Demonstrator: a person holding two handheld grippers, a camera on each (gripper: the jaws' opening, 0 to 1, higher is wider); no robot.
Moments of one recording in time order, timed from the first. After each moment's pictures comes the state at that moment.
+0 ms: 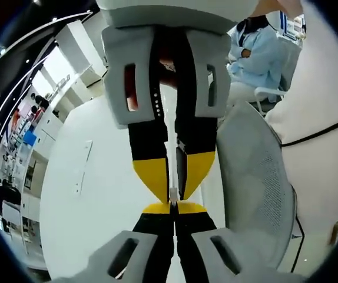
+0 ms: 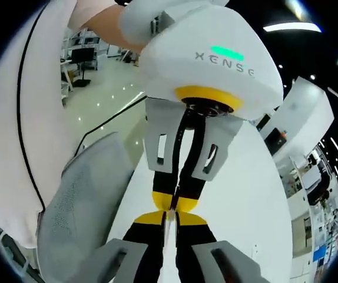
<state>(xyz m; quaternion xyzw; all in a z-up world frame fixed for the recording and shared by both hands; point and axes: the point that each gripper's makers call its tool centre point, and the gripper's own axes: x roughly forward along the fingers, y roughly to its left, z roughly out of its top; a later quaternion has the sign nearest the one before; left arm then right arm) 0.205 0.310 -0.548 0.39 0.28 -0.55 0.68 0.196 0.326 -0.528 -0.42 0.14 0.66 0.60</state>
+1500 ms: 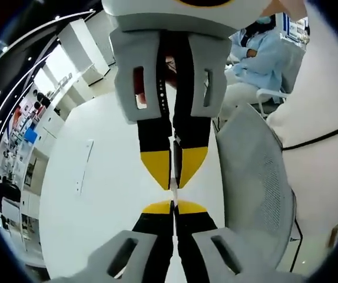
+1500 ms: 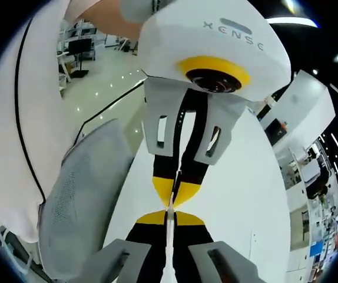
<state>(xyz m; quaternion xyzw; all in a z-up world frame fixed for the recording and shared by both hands) 0.206 0.310 -0.547 0.39 0.28 -0.55 0.68 0.199 0.312 -0.537 -0.45 0.17 0.64 0.60</state>
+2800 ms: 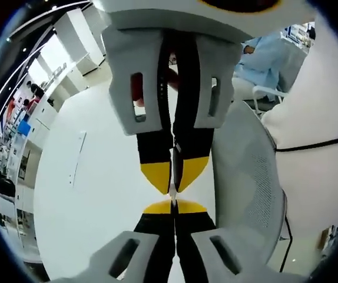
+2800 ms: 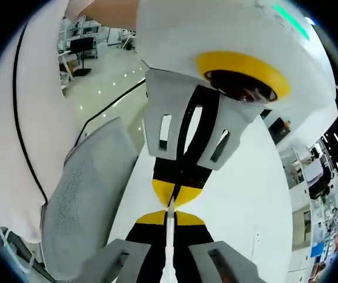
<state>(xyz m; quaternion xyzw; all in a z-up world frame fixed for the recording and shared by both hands) 0.202 0.313 -0.552 0.39 0.33 -0.55 0.67 0.193 0.313 -0.541 -0.45 0.18 0.65 0.59</state>
